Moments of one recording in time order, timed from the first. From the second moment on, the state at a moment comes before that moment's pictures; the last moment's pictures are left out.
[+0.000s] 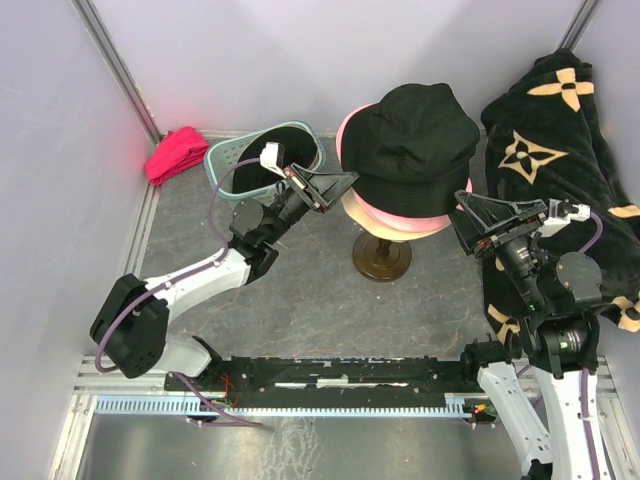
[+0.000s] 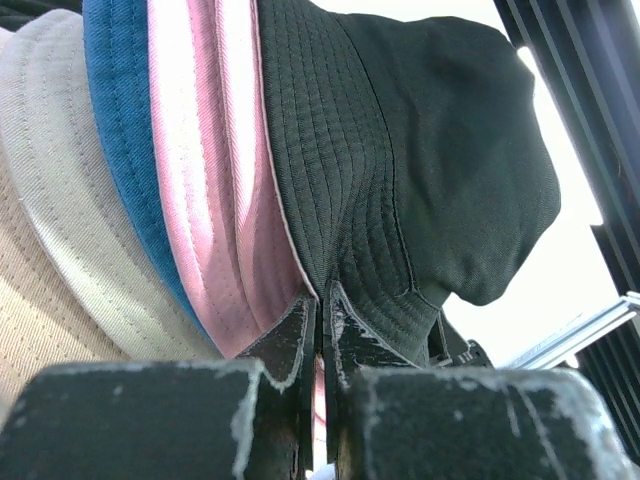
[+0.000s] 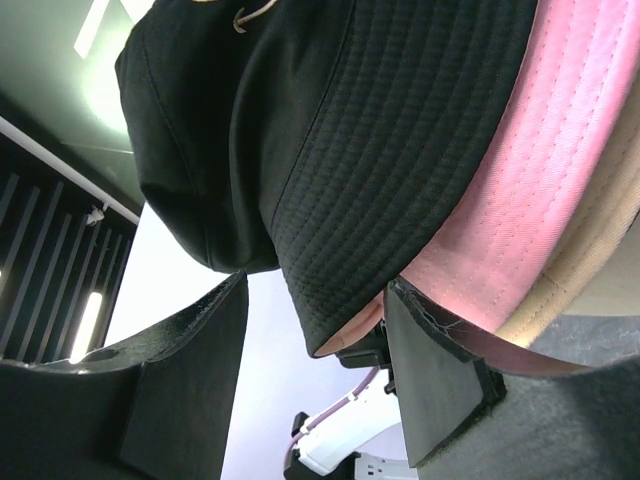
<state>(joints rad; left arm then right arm) -0.69 1.39 0.84 1.02 0.23 -1.32 0.12 0.47 0.92 -0.27 -0.29 1.55</state>
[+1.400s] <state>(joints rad) -0.77 1.31 0.73 0.99 0.02 -1.23 0.12 0.51 0.85 -0.13 -0.32 1.62</state>
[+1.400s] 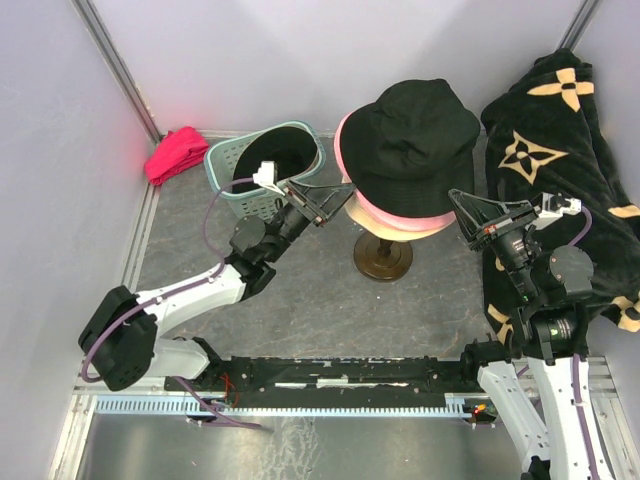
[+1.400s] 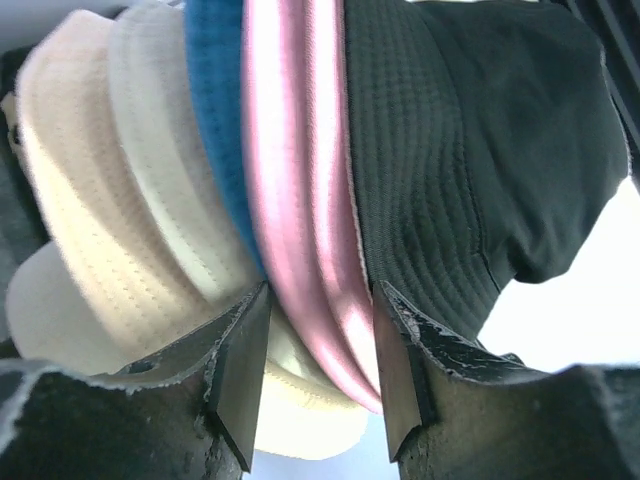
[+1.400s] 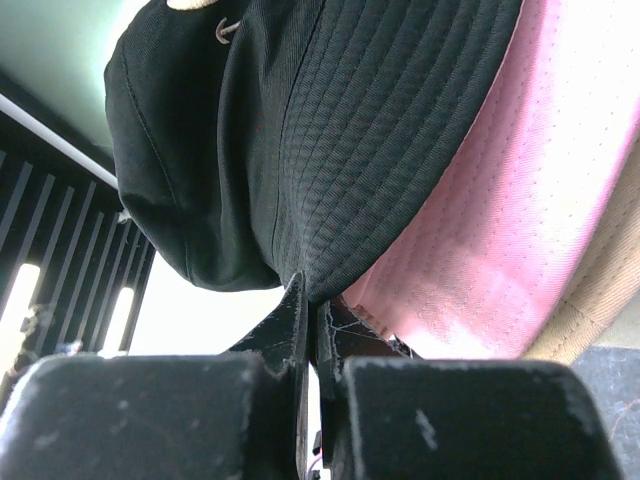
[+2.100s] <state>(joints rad) -0.47 1.30 0.97 0.80 0.23 -1.31 0.12 0.50 0.84 -0.13 -0.32 1.59</state>
